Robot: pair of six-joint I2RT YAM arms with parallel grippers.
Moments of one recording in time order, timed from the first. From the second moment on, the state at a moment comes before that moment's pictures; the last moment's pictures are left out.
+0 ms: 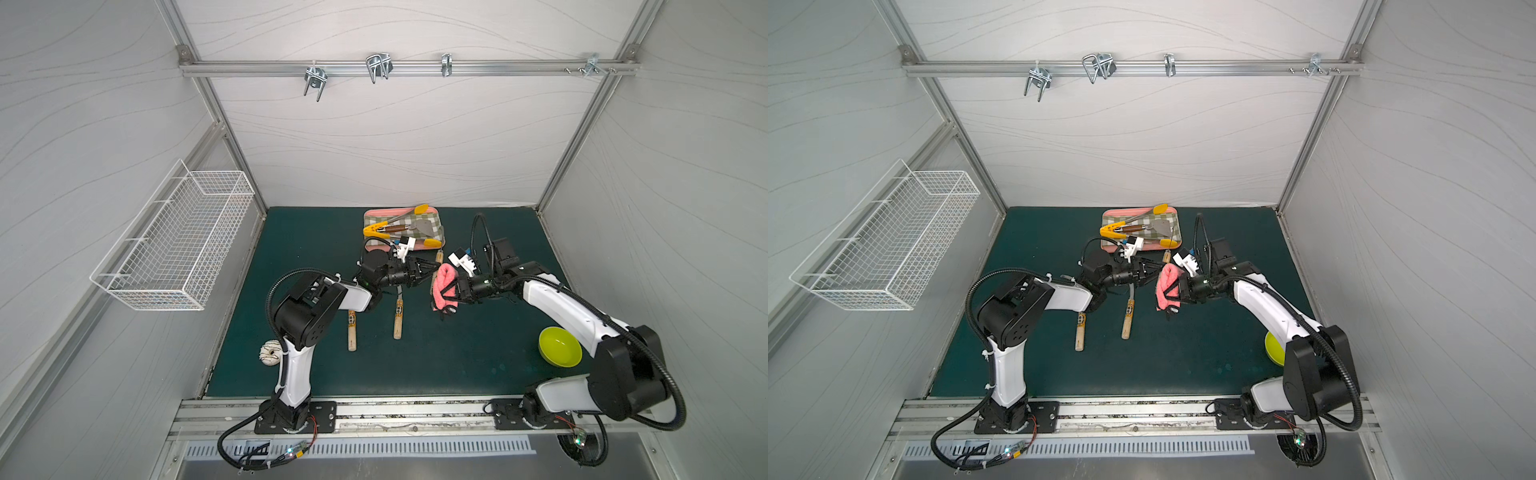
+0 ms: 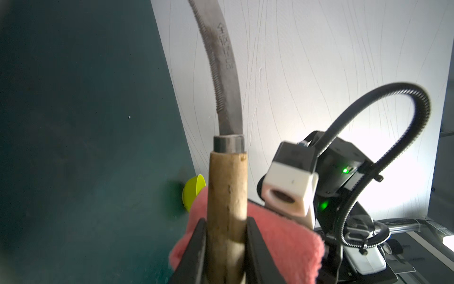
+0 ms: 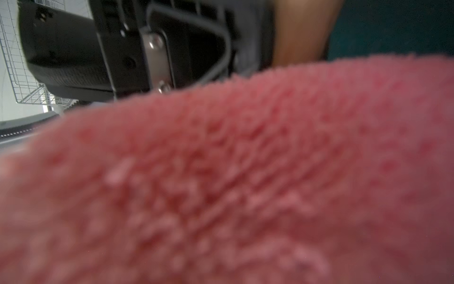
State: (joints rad) left arm -0.58 1.99 0.96 1.07 0.79 -1.38; right arm 0.40 1.37 0.96 -0.63 -0.93 0.34
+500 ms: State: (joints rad) left arm -0.58 1.96 0.95 1.15 0.77 -1.42; right arm 0.10 1.49 1.21 -0.67 -0.99 0.36
